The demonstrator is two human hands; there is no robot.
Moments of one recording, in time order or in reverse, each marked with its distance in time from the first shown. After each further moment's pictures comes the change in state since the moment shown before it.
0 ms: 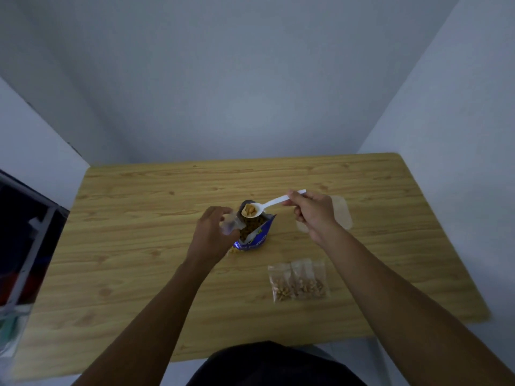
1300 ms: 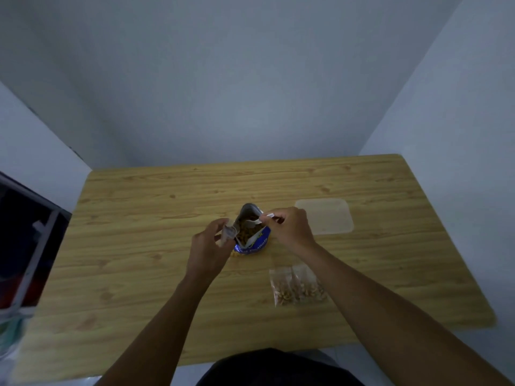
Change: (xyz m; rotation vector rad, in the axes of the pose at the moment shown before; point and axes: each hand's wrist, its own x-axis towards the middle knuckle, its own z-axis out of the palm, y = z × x) left_hand -0.021 -0.005 0.003 -0.099 0.046 -0.116; right_hand -0.002 0.040 0.029 -0.620 -0.120 -0.539
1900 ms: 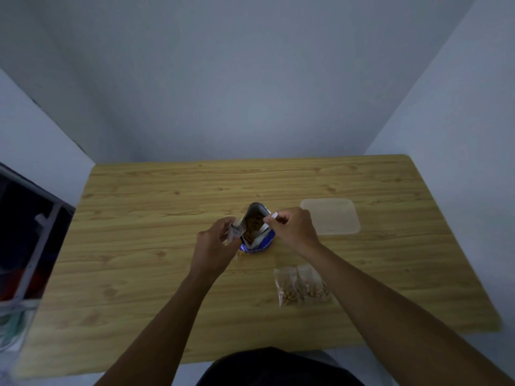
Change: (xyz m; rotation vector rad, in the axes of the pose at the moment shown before) left_hand 0.004 -0.005 -0.003 -0.026 -0.012 0.020; right_hand 0.005 0.006 0.011 -0.021 -0.037 0.051
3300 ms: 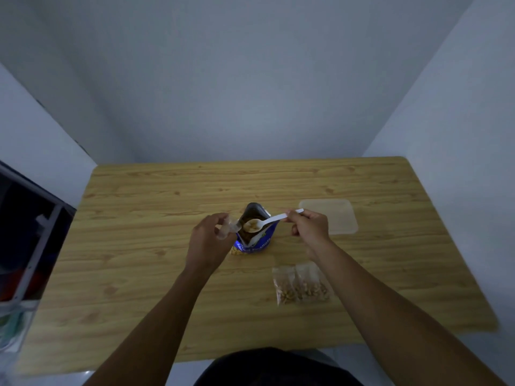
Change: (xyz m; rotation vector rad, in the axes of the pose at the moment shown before) left_hand 0.002 0.009 -0.009 0.030 0.035 -0.042; right_hand -0.005 0.006 -0.021 0.542 0.193 0.561
